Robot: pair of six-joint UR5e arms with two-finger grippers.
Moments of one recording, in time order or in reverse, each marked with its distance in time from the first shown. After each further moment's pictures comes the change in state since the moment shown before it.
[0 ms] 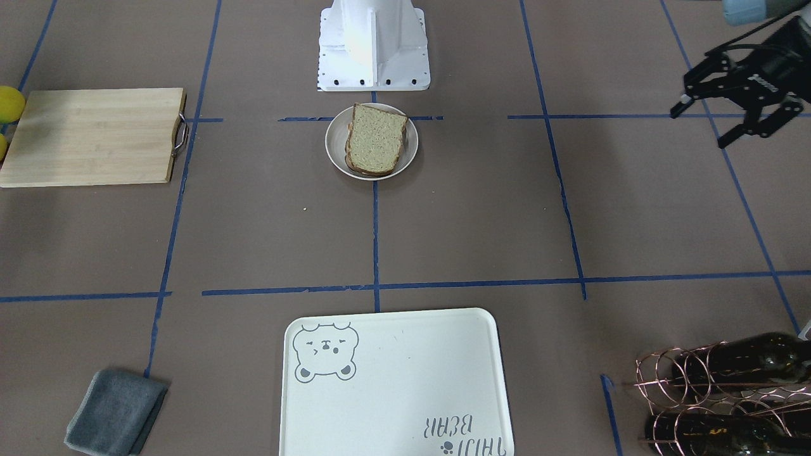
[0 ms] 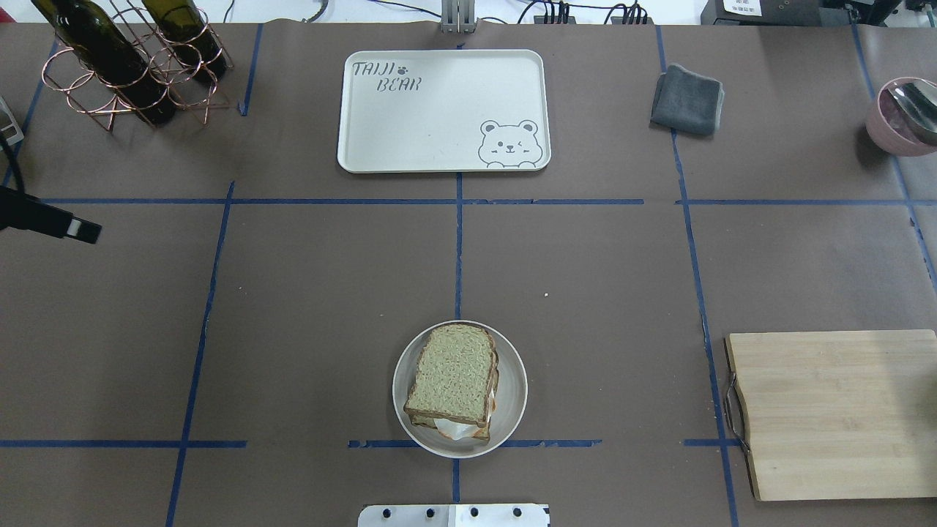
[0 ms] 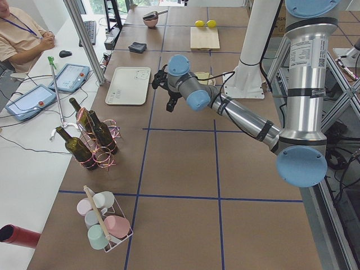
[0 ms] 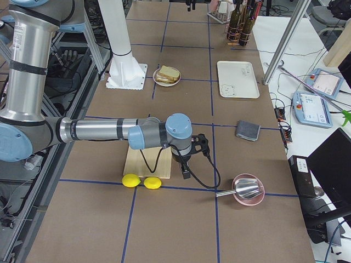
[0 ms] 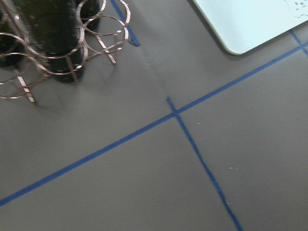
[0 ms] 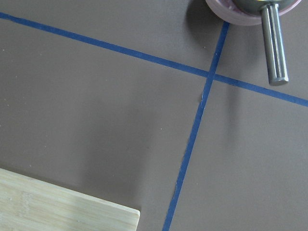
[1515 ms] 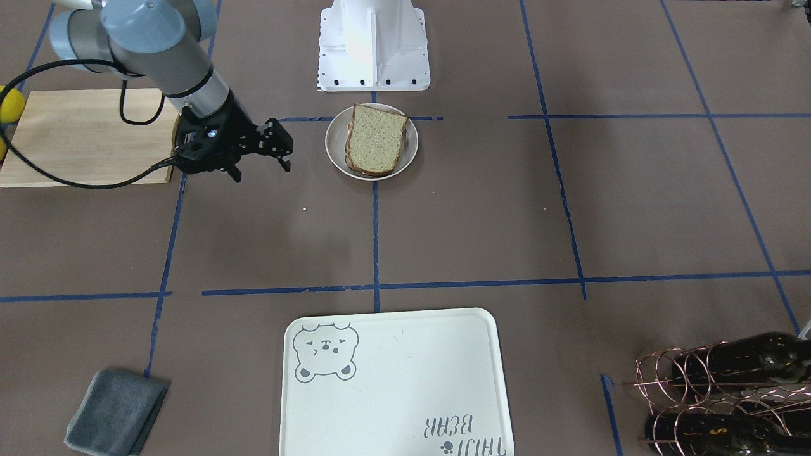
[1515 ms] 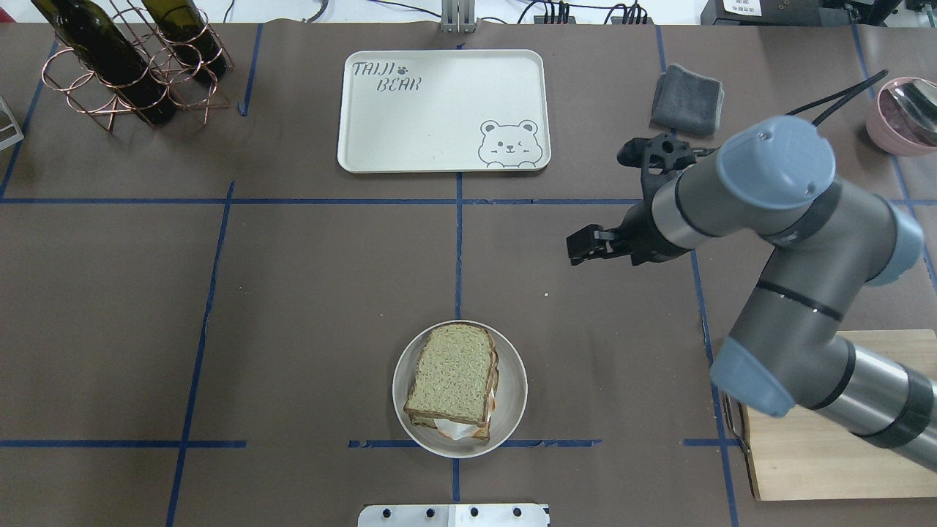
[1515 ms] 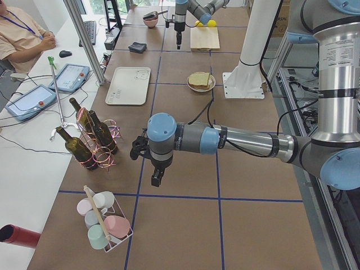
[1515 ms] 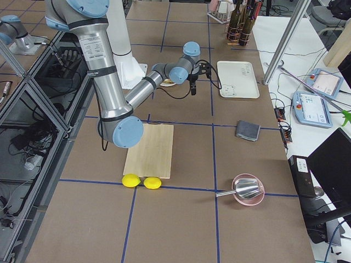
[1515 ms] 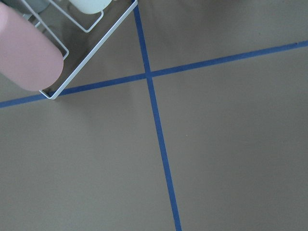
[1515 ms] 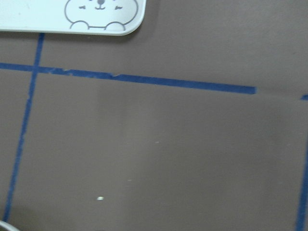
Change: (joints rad) left arm -0.549 0.051 0.322 0.375 0.012 0.835; right arm -0.706 0.518 0.076 0.038 -0.230 0.999
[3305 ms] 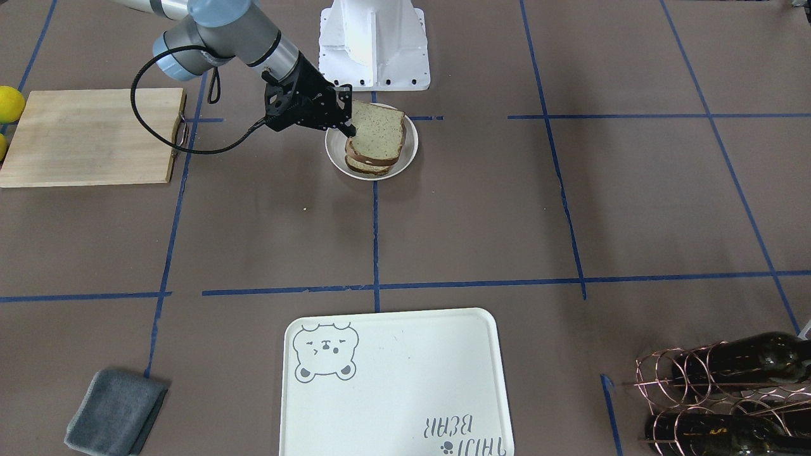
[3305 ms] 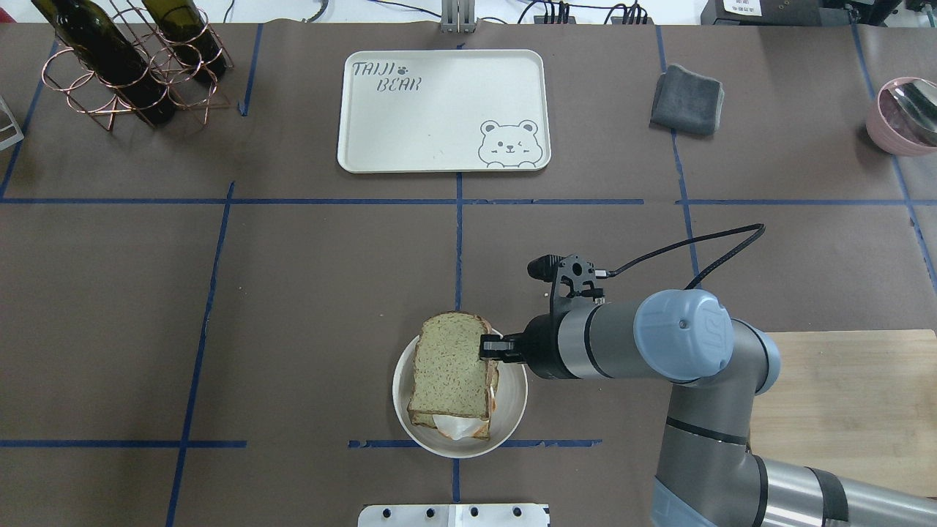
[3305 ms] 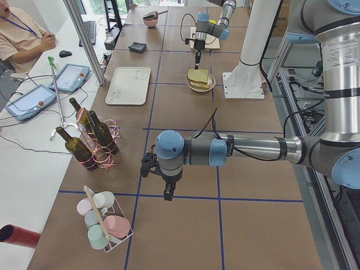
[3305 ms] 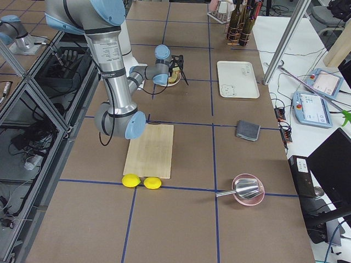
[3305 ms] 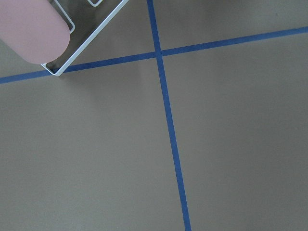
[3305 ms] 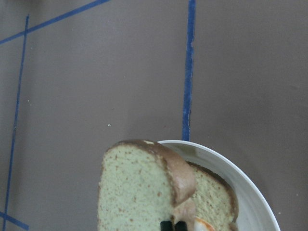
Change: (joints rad) left arm 0.000 0.101 0.035 0.031 0.010 0.009; right arm -0.474 0.075 -0.094 0.547 -0.348 0.575
